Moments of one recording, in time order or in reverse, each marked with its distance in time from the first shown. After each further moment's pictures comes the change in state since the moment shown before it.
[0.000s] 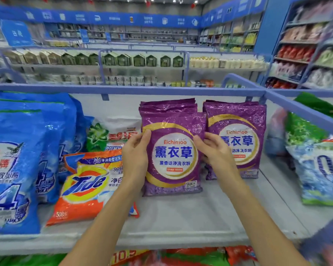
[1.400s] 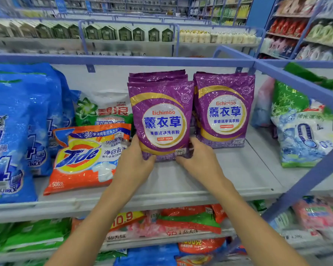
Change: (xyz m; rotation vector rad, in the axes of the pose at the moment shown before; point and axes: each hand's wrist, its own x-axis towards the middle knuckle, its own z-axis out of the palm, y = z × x) left_hand -0.059 -0.032 -0.035 0.930 -0.248 0.156; right_hand -0.050 0.057 0.004 -0.831 -0.035 -0.127
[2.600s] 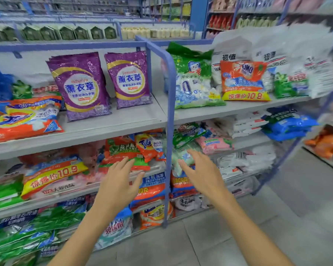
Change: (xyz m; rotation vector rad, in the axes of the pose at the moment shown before) left_hand -0.294 0.088 0.104 0.381 -0.260 0.264; right_hand -0.324 0.151 -0.162 -0.215 0.055 0.227
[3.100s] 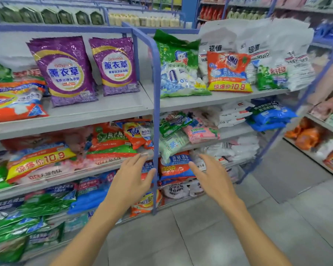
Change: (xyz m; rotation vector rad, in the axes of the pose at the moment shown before) left_hand -0.031 0.056 0.034 -0.100 -0.060 0.085; right_hand -0.066 0.058 -0.023 0.008 0.028 0.147
